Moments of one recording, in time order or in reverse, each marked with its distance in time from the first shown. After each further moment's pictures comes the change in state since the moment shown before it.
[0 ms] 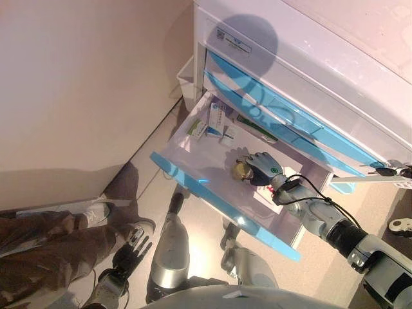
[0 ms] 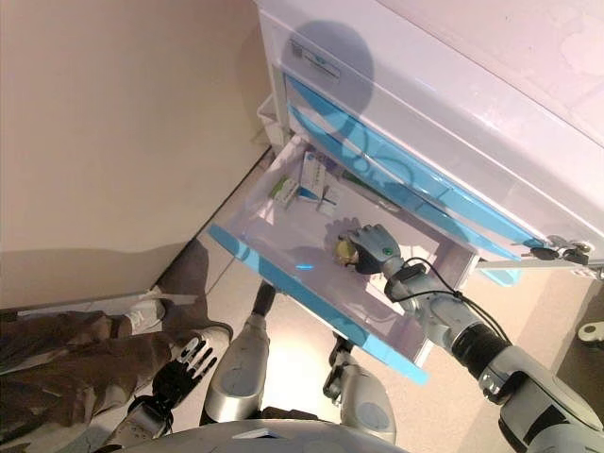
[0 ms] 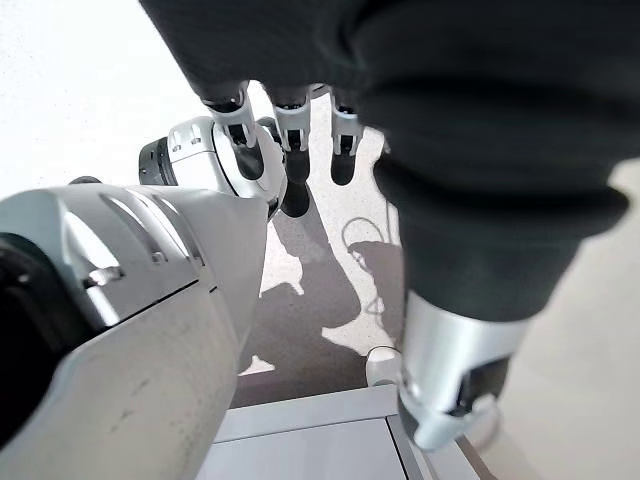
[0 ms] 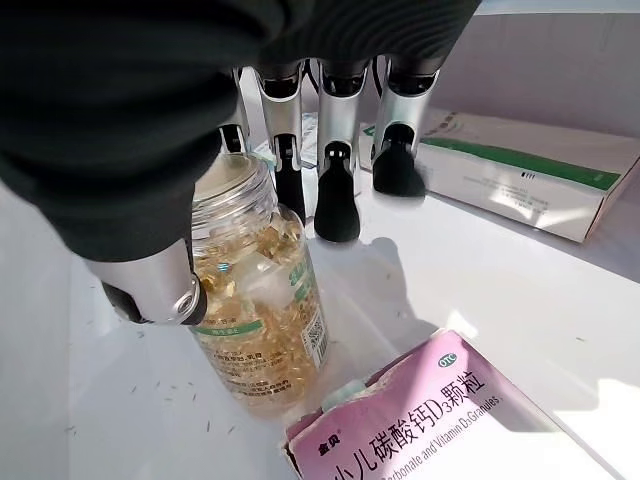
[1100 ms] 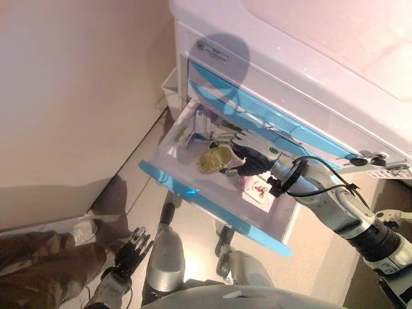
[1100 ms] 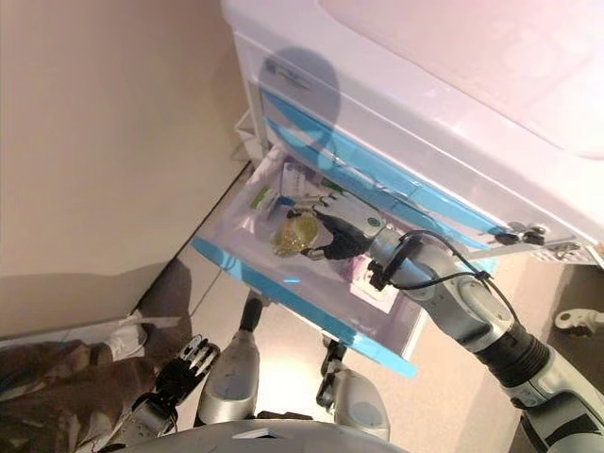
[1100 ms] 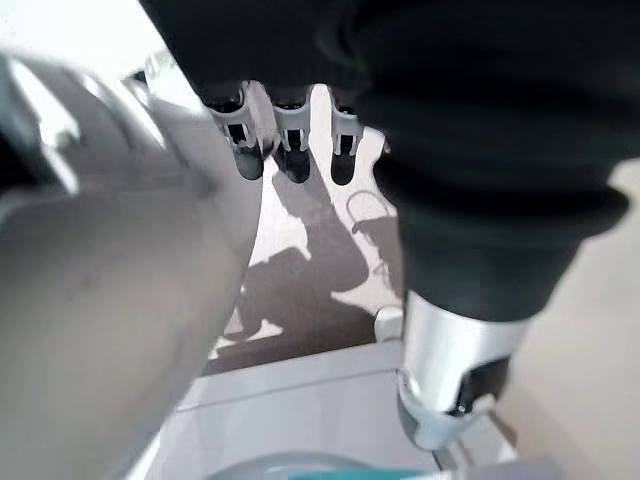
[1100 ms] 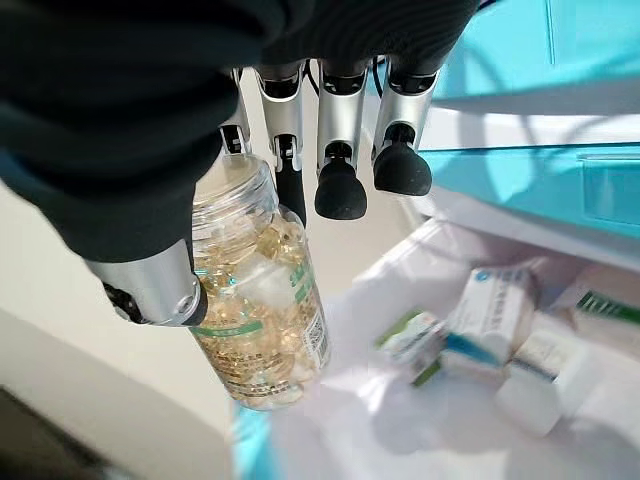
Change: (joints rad) left arm 0.008 -0.033 0.009 -0.050 0.011 -0.003 0.050; right arm 0.059 -0.111 -0.266 -0.683 0.431 -0.114 0.460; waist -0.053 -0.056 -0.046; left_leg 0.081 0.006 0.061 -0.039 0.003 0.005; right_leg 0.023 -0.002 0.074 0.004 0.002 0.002
